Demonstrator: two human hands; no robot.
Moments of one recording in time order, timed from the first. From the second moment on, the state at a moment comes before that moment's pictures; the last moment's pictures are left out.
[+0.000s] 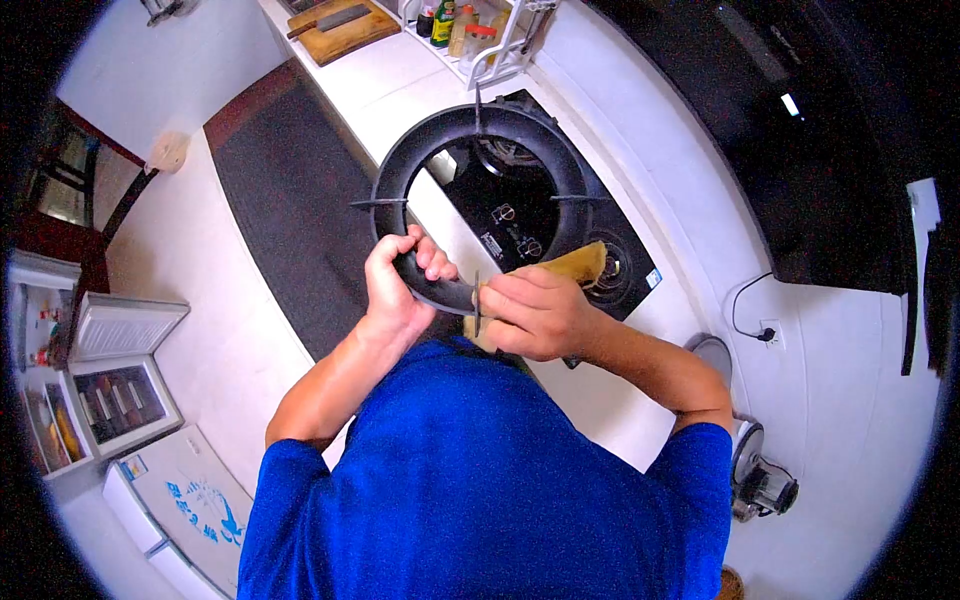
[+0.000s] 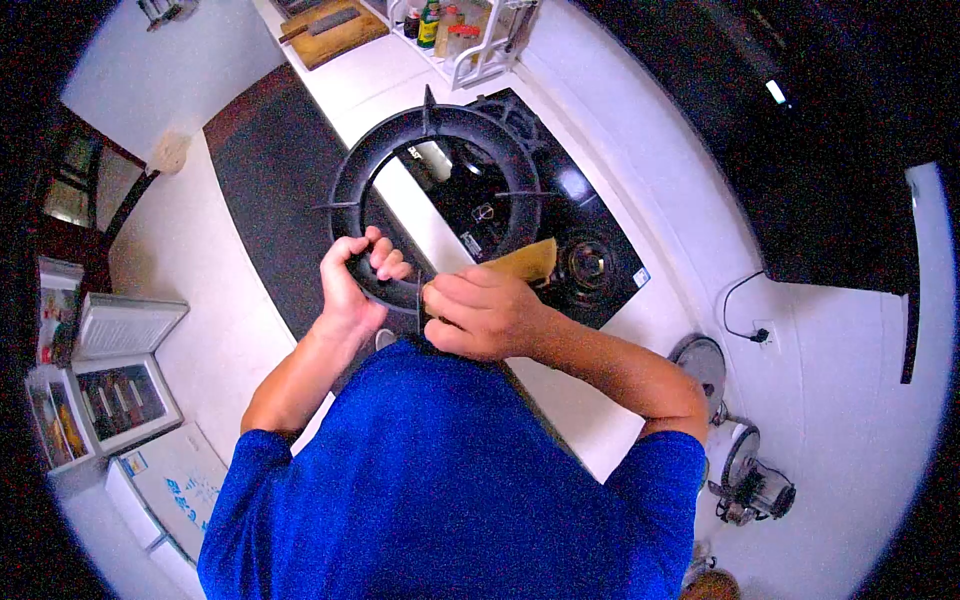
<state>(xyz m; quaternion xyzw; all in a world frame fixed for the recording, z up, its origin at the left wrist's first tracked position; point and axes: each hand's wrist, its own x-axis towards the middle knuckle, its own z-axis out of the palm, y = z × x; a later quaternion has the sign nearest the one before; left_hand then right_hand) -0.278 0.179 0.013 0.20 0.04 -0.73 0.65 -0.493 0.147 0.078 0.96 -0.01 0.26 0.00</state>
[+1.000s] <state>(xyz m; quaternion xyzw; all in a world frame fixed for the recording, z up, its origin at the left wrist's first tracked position) -0.260 0.182 0.019 0.25 0.01 -0.77 0.59 -0.511 0.144 0.065 0.97 -0.06 0.23 -0.01</state>
